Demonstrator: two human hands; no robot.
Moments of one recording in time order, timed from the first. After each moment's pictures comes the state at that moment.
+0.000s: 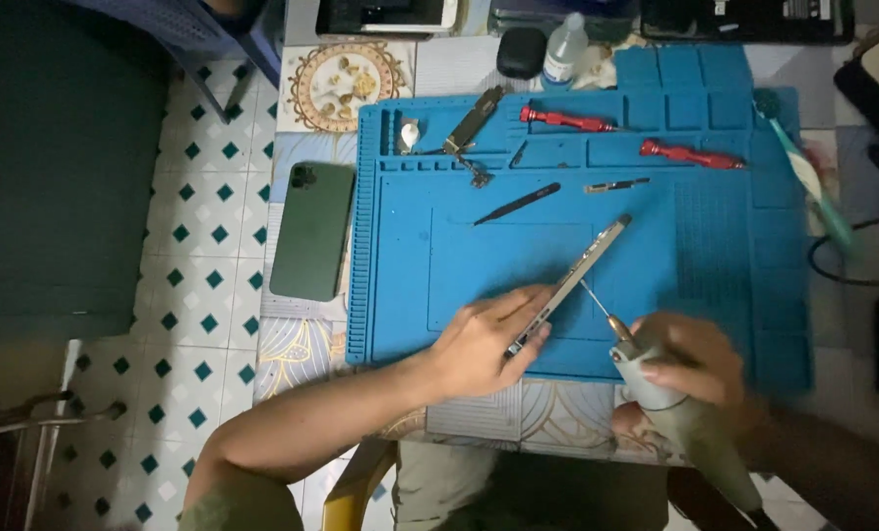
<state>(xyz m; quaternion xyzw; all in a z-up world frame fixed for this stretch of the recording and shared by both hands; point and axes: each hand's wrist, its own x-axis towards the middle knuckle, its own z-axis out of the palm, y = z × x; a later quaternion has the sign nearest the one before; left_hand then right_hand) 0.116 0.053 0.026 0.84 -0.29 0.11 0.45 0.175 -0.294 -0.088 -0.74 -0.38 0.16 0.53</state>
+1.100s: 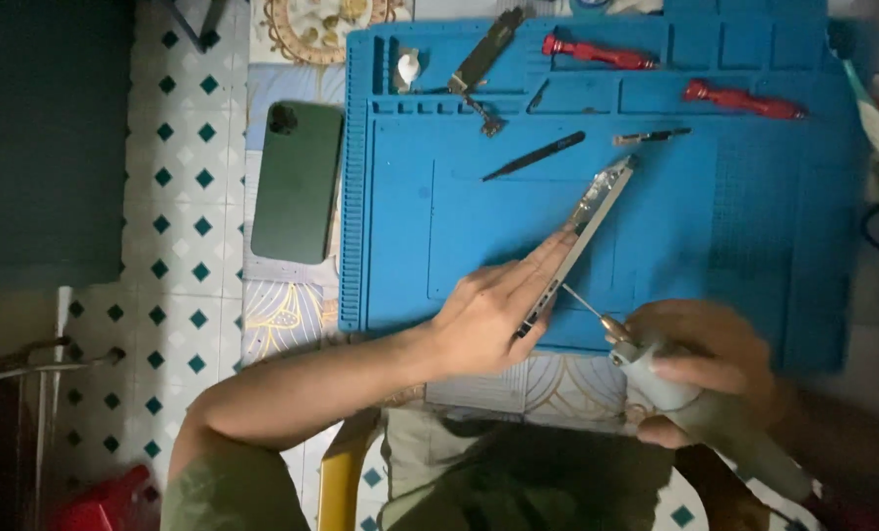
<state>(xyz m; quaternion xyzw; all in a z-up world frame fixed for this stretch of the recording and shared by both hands) 0.110 0.056 -0.003 0.87 -0.28 0.09 0.40 0.163 -0.236 0.001 -0.67 -0.57 -0.04 0.48</state>
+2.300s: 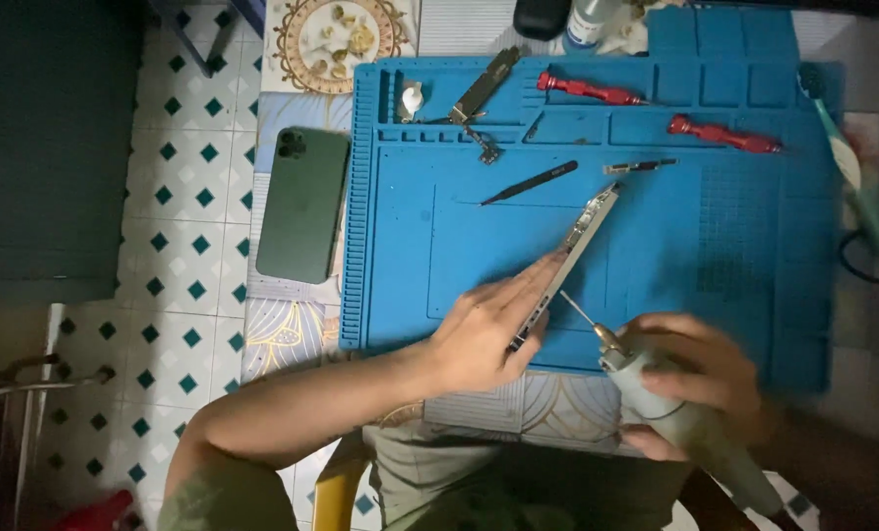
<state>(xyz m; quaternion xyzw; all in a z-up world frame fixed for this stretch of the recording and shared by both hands) 0.112 0.057 0.001 0.85 -0.27 0.09 0.45 0.149 -0.239 0.005 -0.72 -0.49 -0.03 0.50</state>
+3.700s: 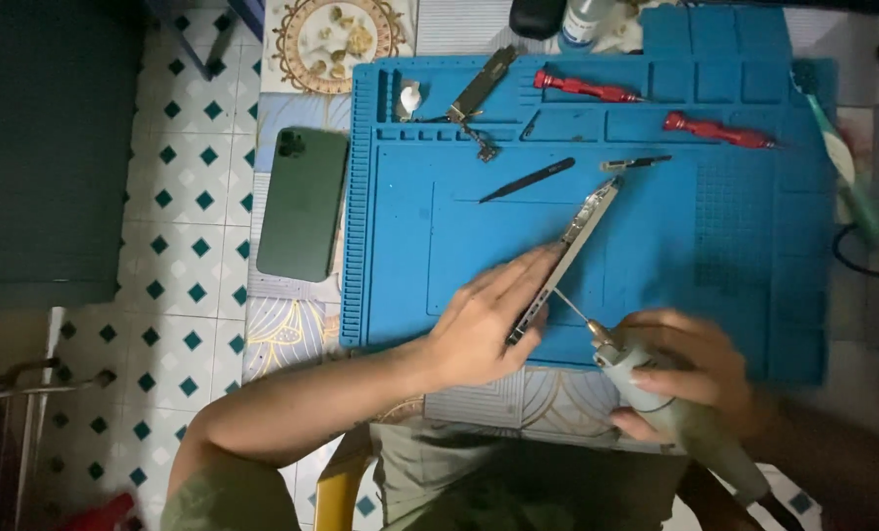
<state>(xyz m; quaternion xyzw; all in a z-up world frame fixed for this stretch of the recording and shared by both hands) 0.114 0.058 0.008 0.85 -0.25 0.09 0.45 0.159 -0.226 0.006 -0.70 -0.55 -0.08 0.45</state>
